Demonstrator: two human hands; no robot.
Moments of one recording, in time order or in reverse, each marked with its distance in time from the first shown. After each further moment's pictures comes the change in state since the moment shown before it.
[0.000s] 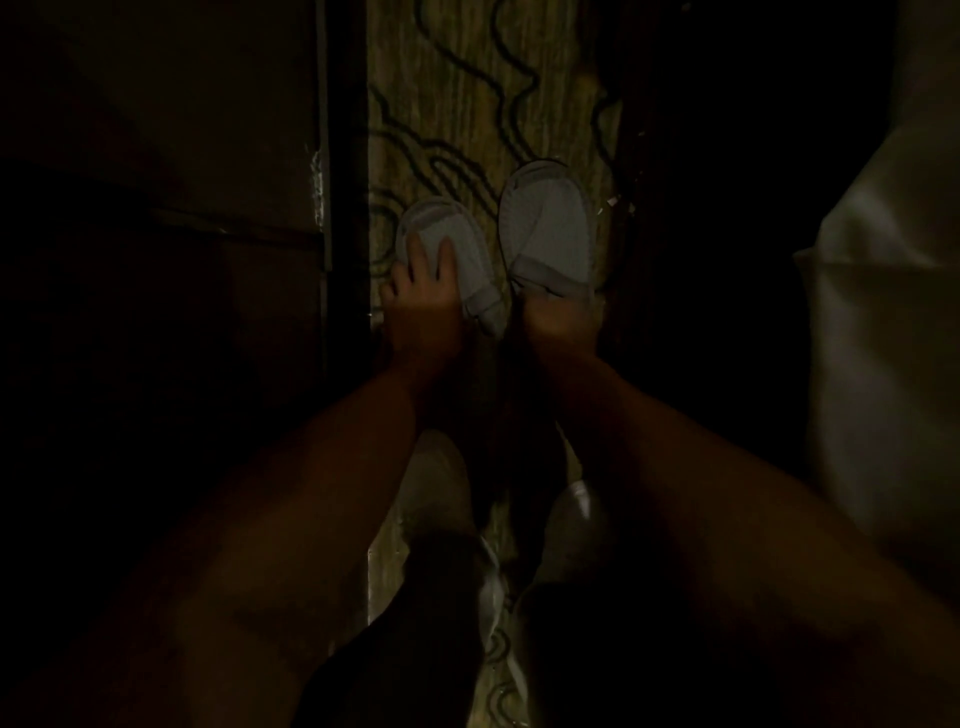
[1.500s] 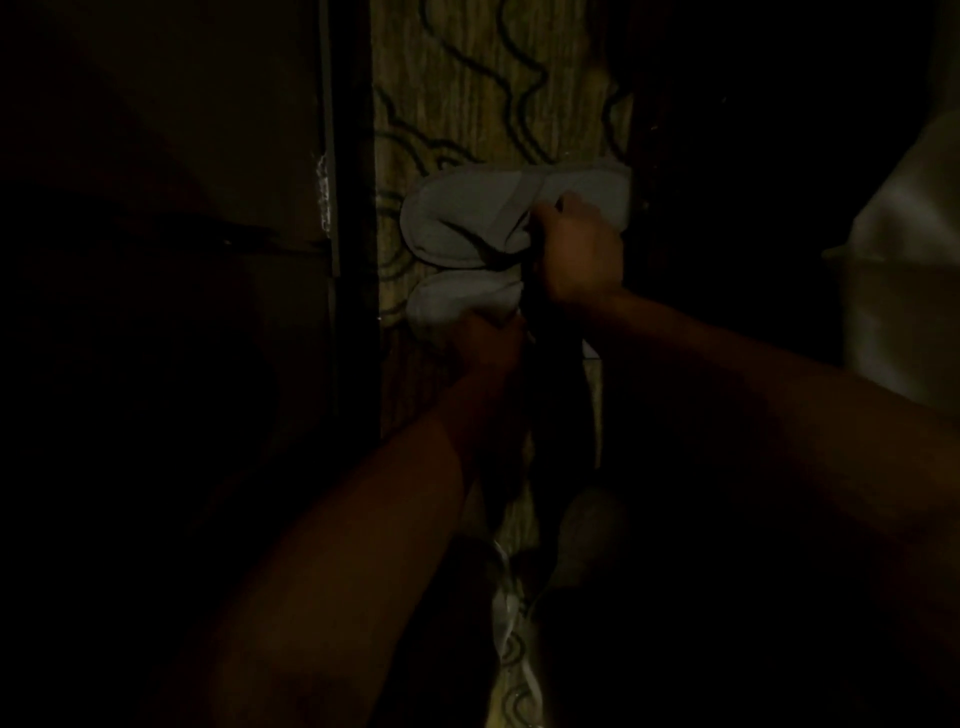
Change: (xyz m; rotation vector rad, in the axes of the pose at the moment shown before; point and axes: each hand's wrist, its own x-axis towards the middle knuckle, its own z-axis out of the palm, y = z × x) left_hand -0.023 0.050 -0.019 -1.112 -0.432 -0.580; right_hand 0.037 -0.052 -0.012 -0.967 0.090 -0.775
